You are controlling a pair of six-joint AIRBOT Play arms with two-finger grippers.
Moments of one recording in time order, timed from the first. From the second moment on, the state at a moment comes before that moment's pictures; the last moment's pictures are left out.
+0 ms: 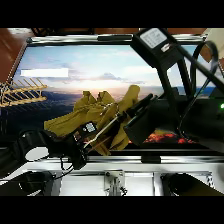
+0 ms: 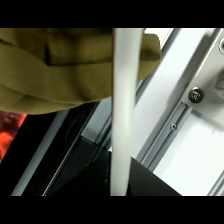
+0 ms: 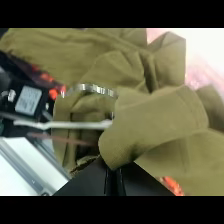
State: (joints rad) left arm -0.88 -0.83 0.81 1.33 -1.22 -1.37; right arm 0.92 -0.95 1.64 -1.63 1.53 1.71
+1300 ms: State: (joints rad) left arm -0.74 -0.73 0.81 1.33 -1.20 -1.36; right arm 0.92 -0.95 1.38 -1.50 1.68 1.85
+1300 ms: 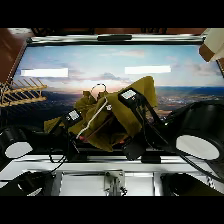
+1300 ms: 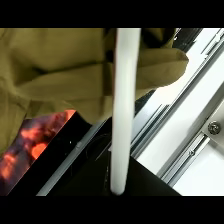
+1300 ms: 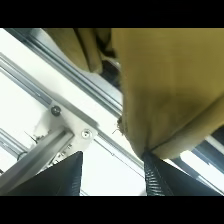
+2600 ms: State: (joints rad) left arm -0.74 -0.73 0.88 1.37 -1.32 -1.09; right arm 0.22 -1.12 1.49 -1.51 1.72 0.41
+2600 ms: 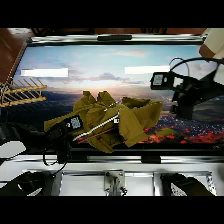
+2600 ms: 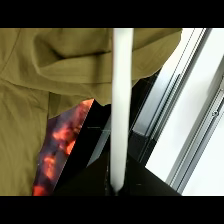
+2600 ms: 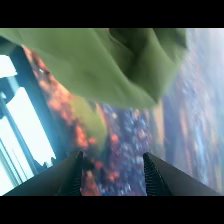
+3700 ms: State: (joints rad) left arm -0.74 -0.73 0.88 1.37 -1.35 -1.08; right arm 0.21 -1.20 1.49 -1.41 1.71 0.33
